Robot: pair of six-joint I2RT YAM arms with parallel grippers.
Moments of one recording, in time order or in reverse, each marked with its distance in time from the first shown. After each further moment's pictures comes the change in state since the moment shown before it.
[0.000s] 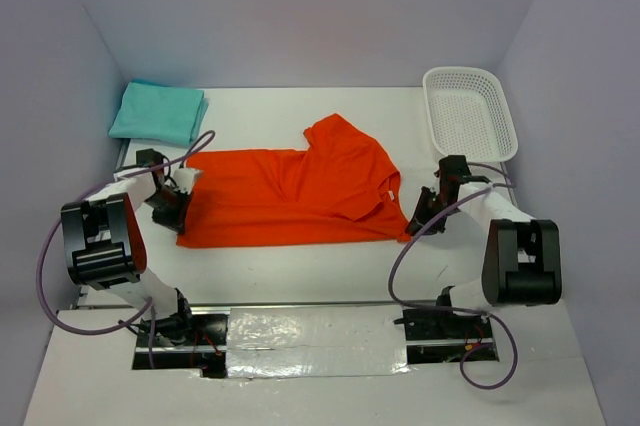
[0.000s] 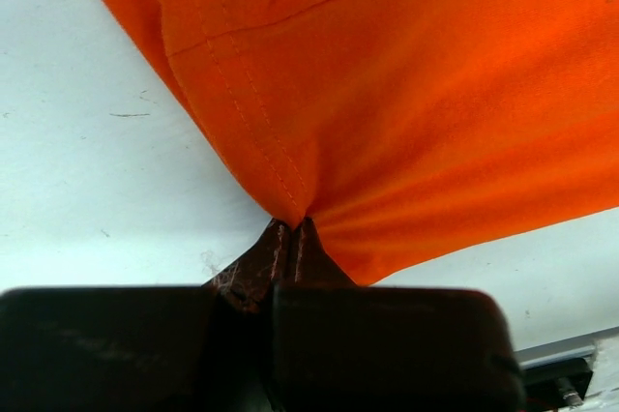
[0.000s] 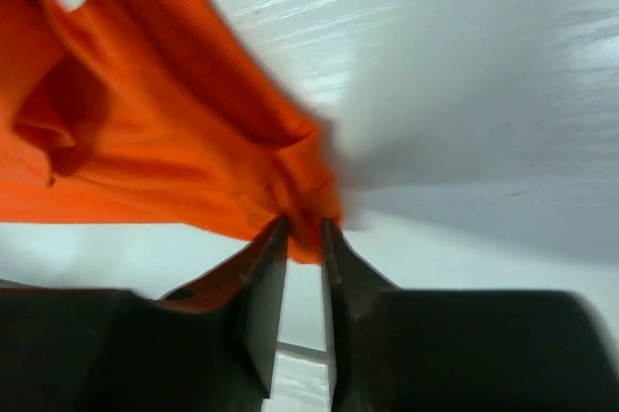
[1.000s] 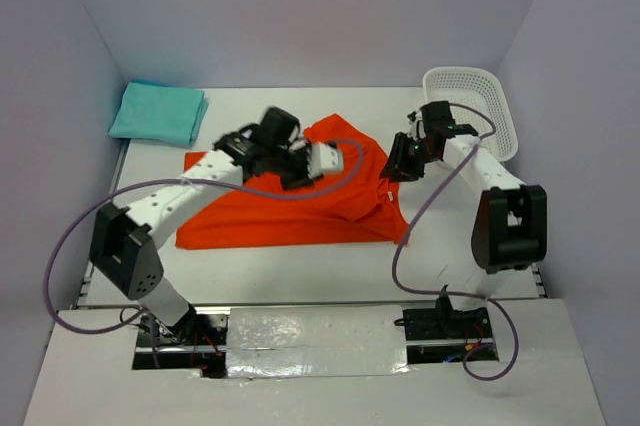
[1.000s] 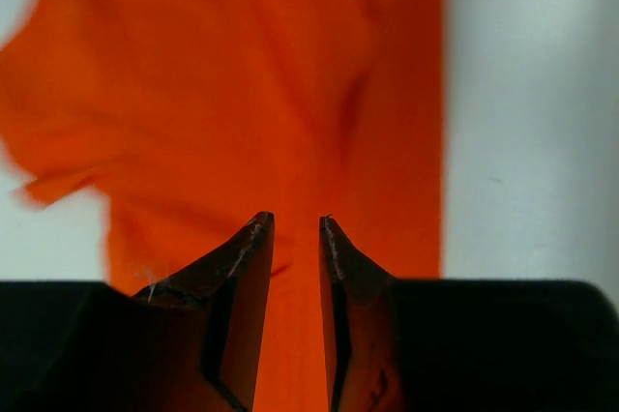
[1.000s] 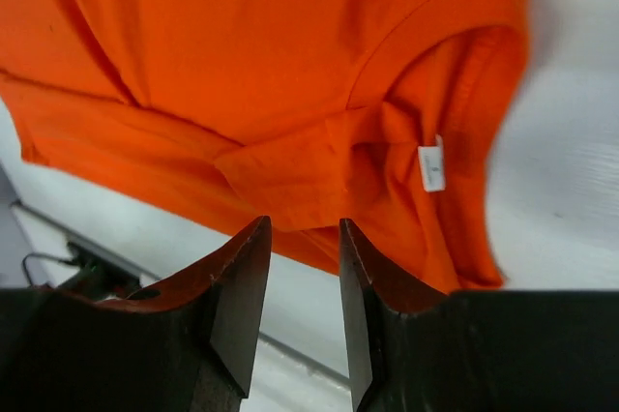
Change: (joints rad) left arm -0.857 -0.033 0.536 0.056 0.230 0.217; right arm 0.108 0.202 0.491 -0.050 -0.136 -0.065
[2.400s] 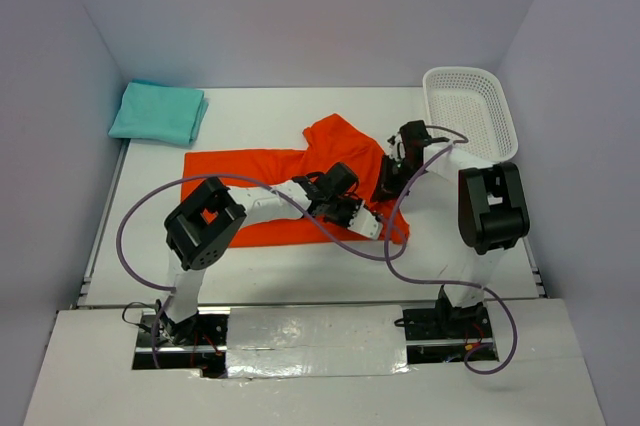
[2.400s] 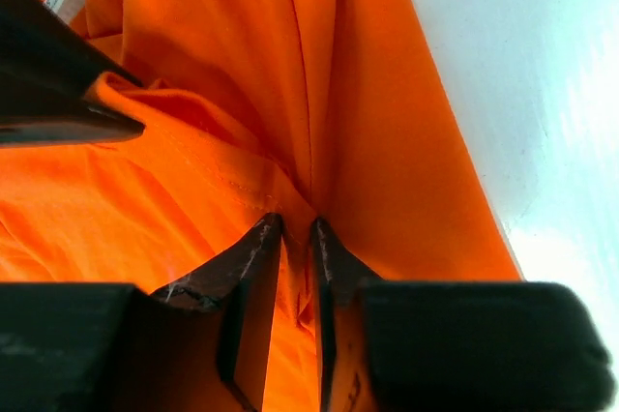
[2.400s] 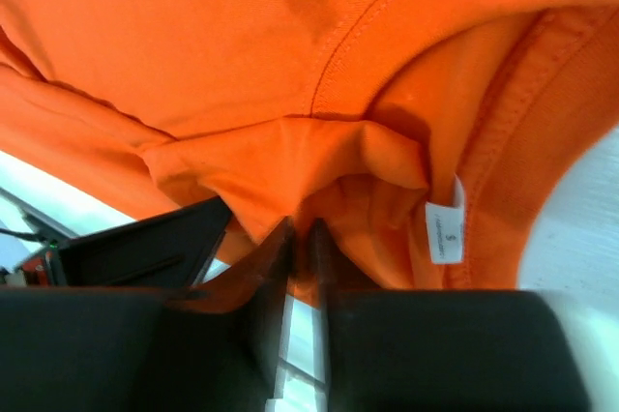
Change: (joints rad) left arm -0.279 0.422 -0.122 0.399 -0.122 0.377; right arm 0.080 0.190 -0.095 0.098 -0.034 -0.012
